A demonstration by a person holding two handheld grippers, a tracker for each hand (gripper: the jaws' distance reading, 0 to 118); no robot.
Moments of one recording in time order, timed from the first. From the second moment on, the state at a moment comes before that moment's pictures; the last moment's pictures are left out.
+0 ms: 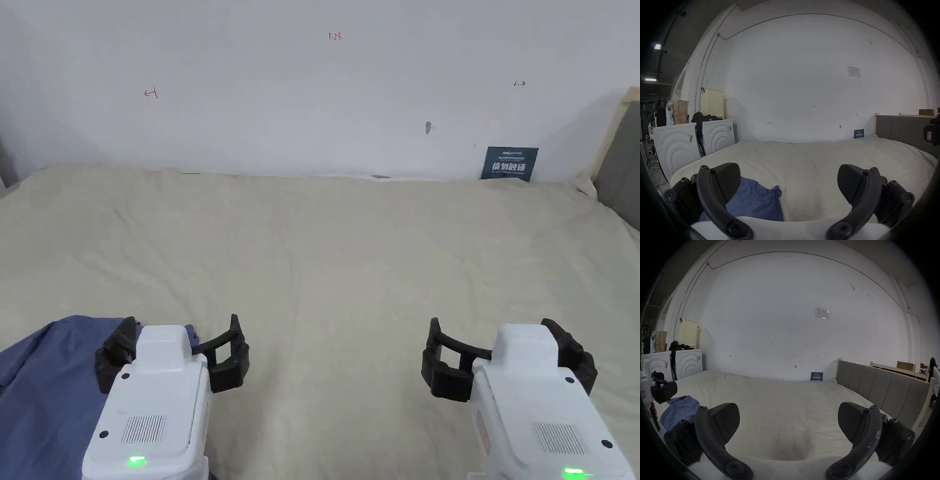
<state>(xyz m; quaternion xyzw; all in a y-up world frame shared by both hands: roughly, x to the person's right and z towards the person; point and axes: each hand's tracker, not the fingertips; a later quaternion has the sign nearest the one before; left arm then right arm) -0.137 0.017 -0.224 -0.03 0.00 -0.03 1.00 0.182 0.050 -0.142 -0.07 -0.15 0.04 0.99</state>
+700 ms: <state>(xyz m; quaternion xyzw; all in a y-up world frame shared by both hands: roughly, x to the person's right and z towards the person) -0.138 0.018 -0.223 -0.03 0.00 -0.04 1.00 0.180 0.052 -0.142 -0.07 -0.14 0.03 0.99</state>
